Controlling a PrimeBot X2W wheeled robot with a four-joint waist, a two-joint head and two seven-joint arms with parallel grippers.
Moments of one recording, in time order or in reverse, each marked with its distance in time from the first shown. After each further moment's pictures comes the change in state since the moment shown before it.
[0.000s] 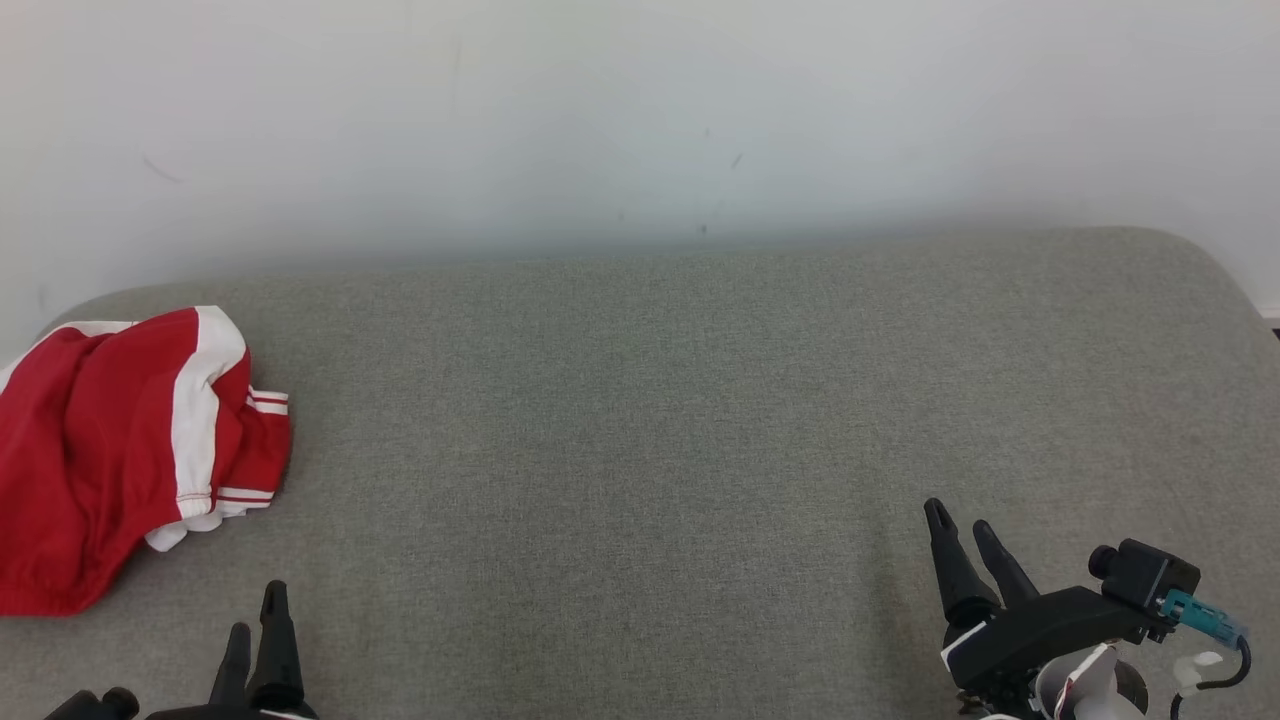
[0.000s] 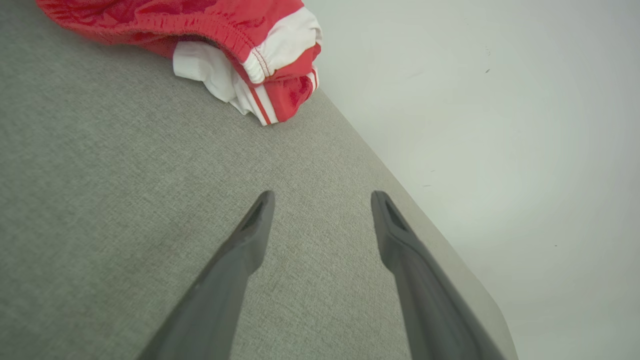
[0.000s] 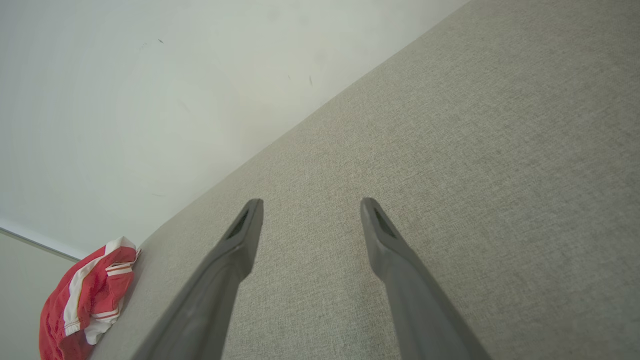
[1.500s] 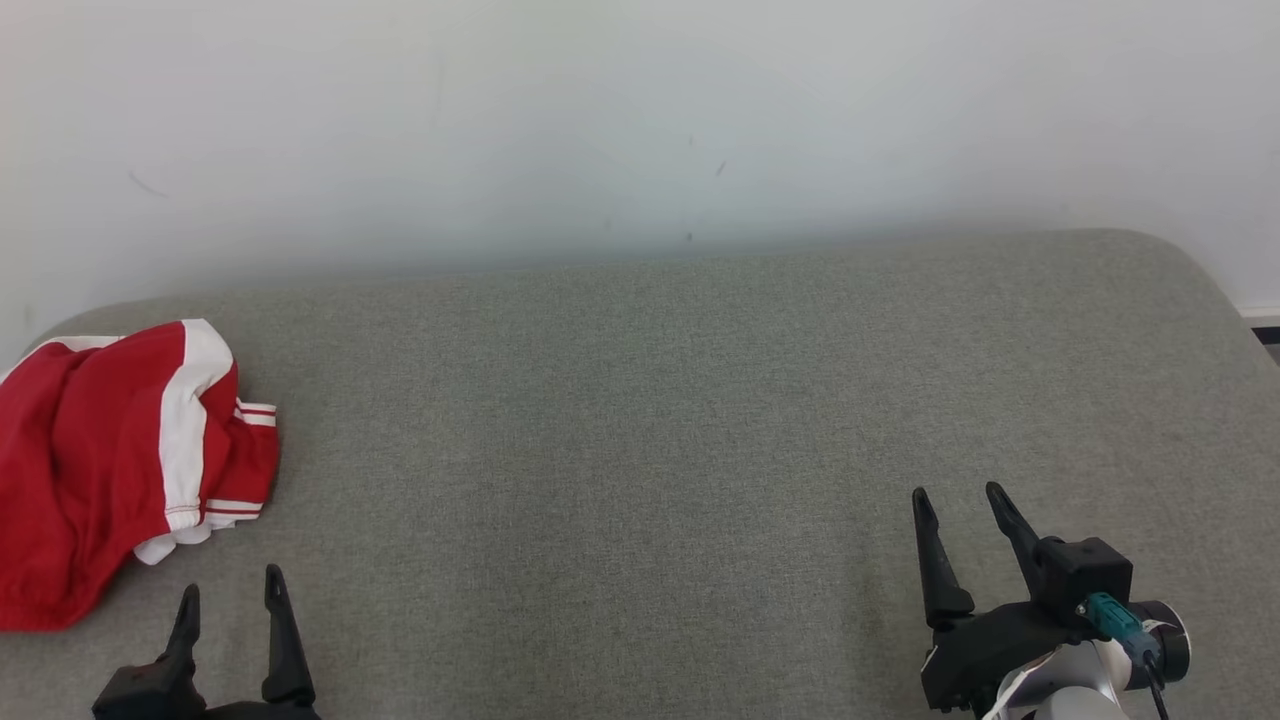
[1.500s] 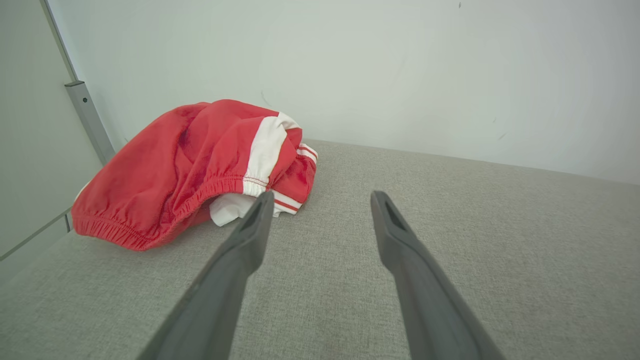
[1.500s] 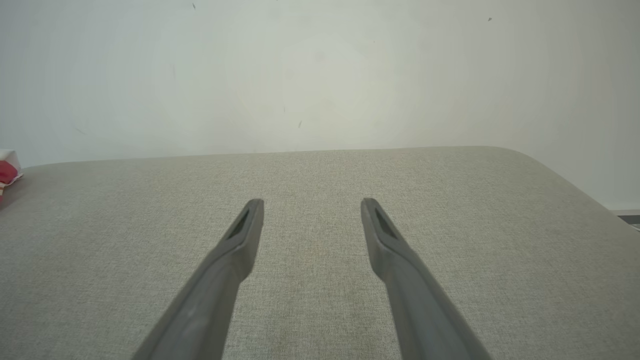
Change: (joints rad) left arm 0.011 -0.011 0.024 -0.038 0.765 0.105 -0.095; right arm -0.019 -0.014 0.046 0.015 -0.566 -0.106 -0.129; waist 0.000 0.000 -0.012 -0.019
